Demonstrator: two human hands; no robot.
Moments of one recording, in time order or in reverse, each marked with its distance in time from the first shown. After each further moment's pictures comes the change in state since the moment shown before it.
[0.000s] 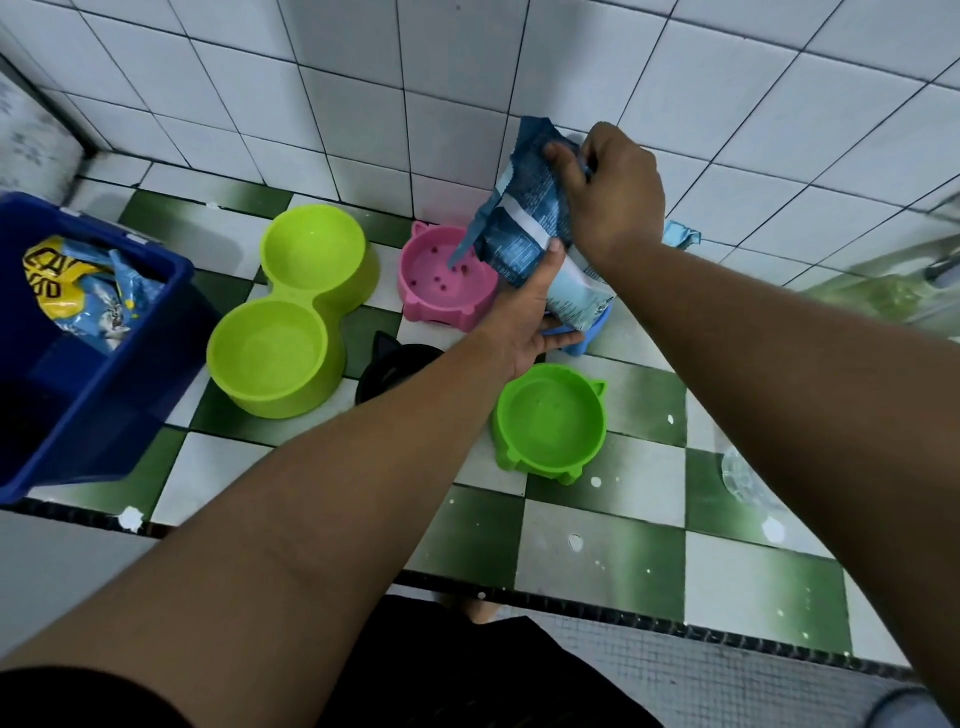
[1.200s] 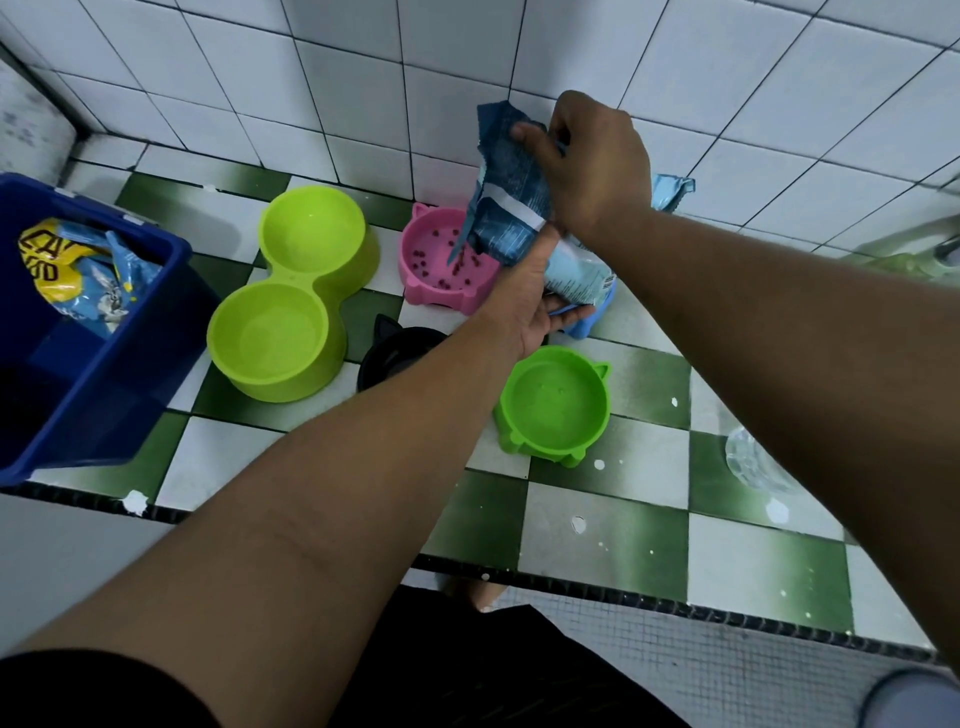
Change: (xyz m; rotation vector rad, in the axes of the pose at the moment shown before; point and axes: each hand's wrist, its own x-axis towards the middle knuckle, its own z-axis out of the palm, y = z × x) left_hand -0.001 0.002 0.004 -0.102 0.010 -0.029; right_hand 0.003 -0.014 0.007 -0.081 -0.062 -0.156
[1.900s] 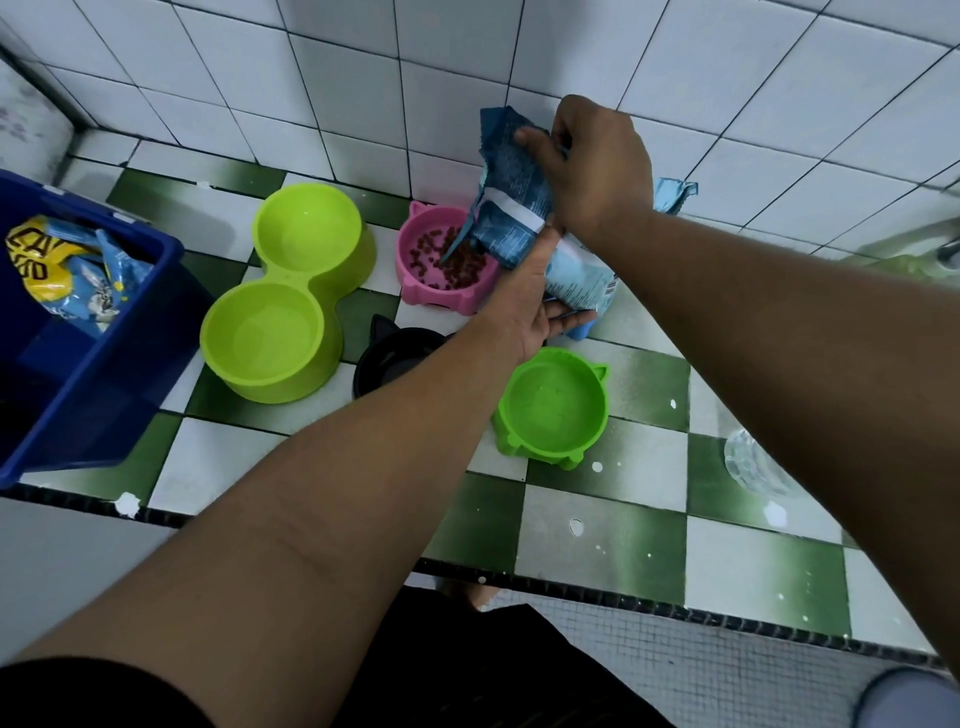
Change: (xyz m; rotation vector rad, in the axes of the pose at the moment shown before) left_hand 0.002 -0.001 0.002 -0.025 0.022 -0.037; right_hand 0.002 0.007 0.002 0.003 -0.046 0.026
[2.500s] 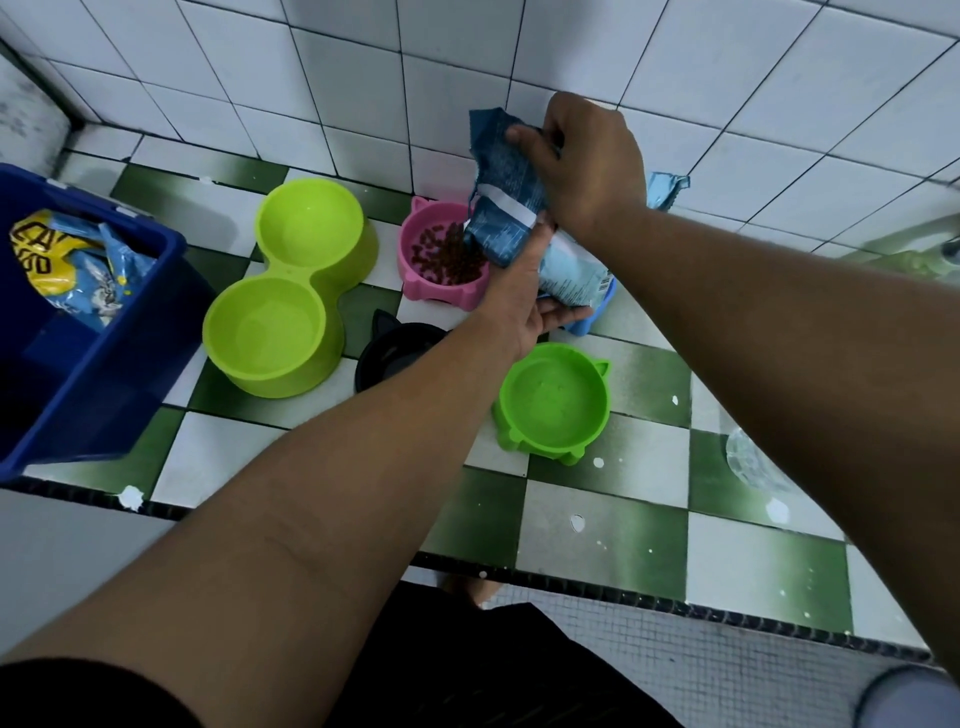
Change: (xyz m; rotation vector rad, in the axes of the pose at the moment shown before) left_hand 0.001 -0.003 -0.009 -0.049 0.022 0.031; right_hand -0.003 -0.004 0.005 0.047 -0.002 -0.028
